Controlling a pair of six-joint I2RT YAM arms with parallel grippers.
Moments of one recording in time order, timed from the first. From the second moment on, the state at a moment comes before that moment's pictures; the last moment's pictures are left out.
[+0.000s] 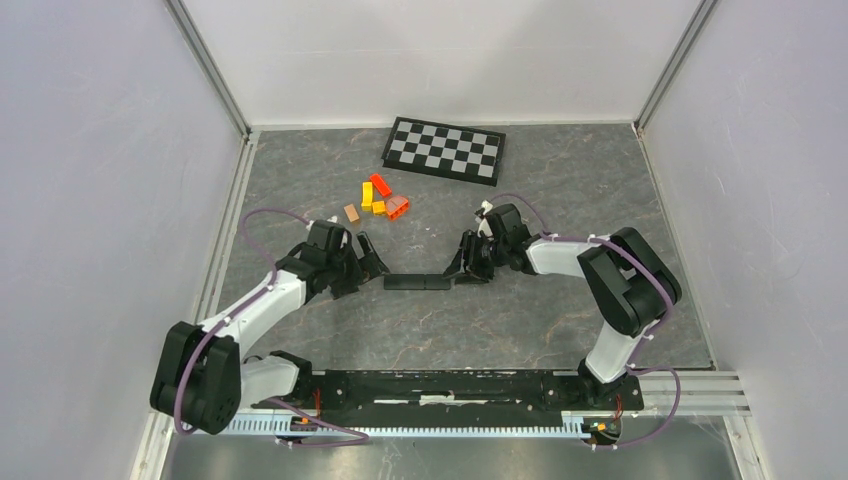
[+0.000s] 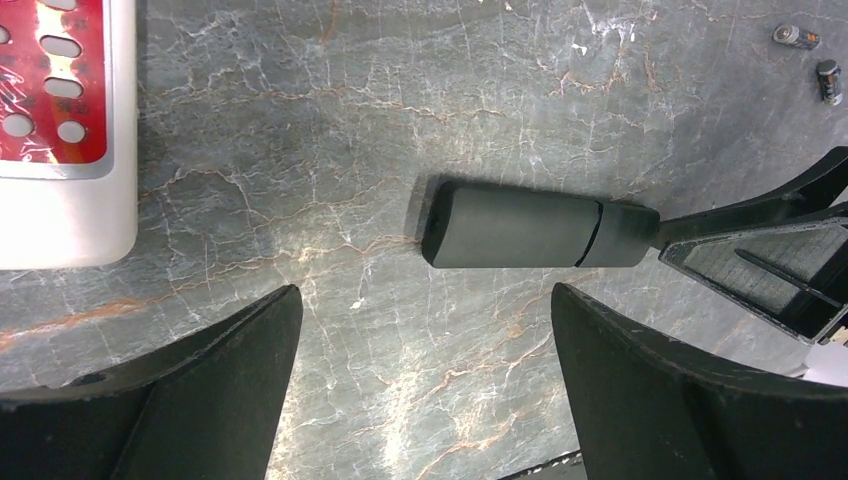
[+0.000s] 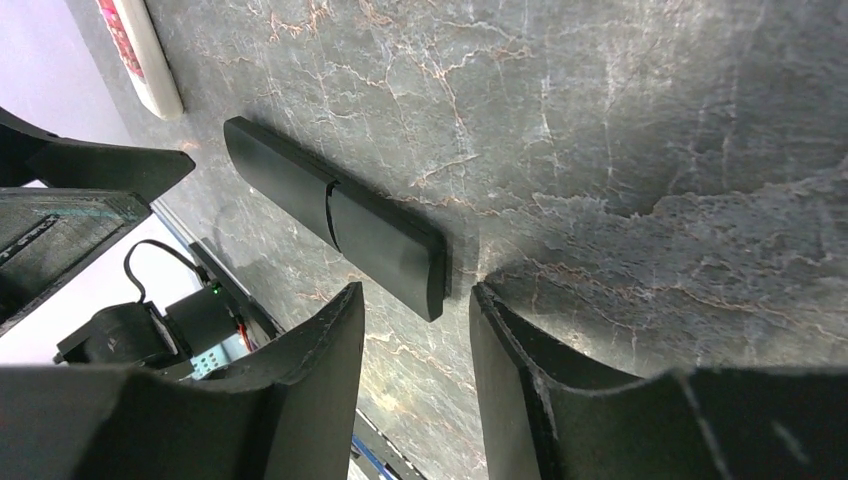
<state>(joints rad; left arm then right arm) -0.34 1.18 0.59 -0.34 0.13 -0.76 0.53 1.75 0.81 0.05 -0.51 0.81</state>
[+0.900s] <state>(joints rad) -0.35 1.39 0.57 -0.08 0.24 -0.78 0.66 1.72 0.83 -0.02 -0.28 0.74</state>
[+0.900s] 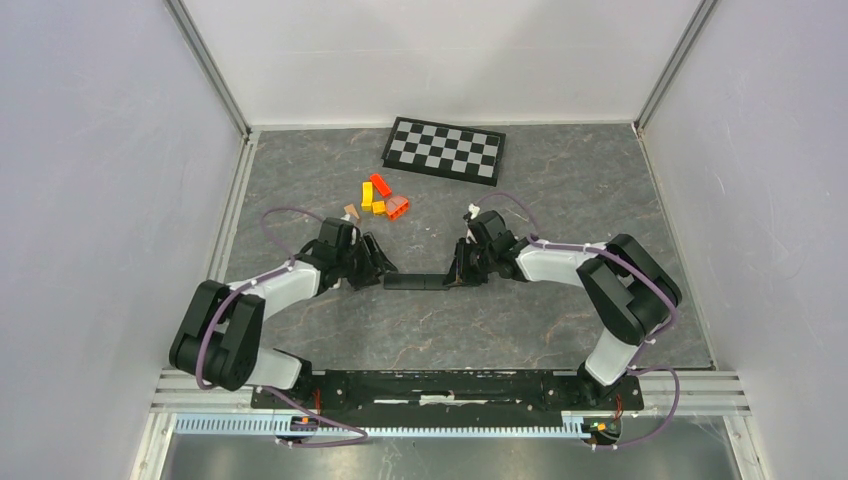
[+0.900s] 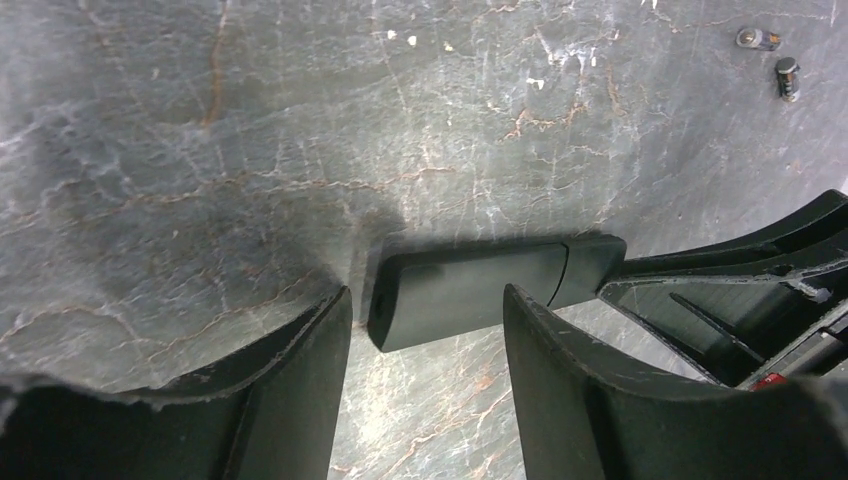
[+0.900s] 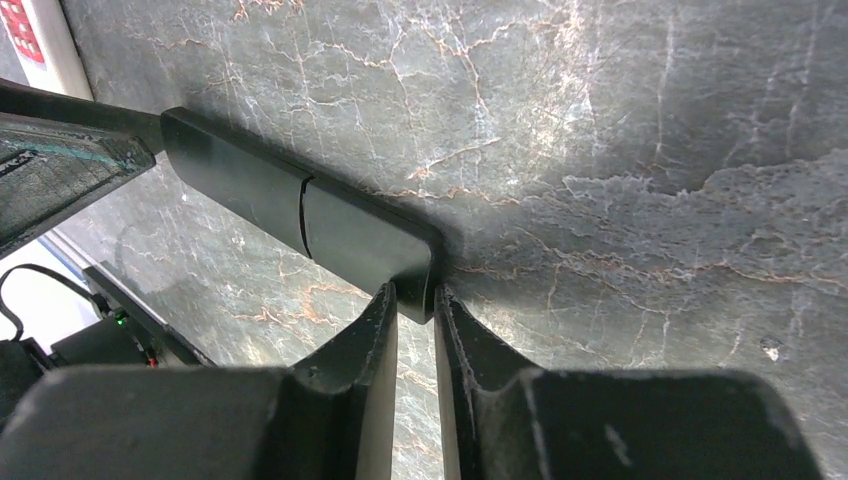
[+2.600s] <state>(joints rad) -0.47 1.12 0.62 -0.28 -0.08 -0.82 0.79 1.47 0.87 -0.12 0.02 0.16</state>
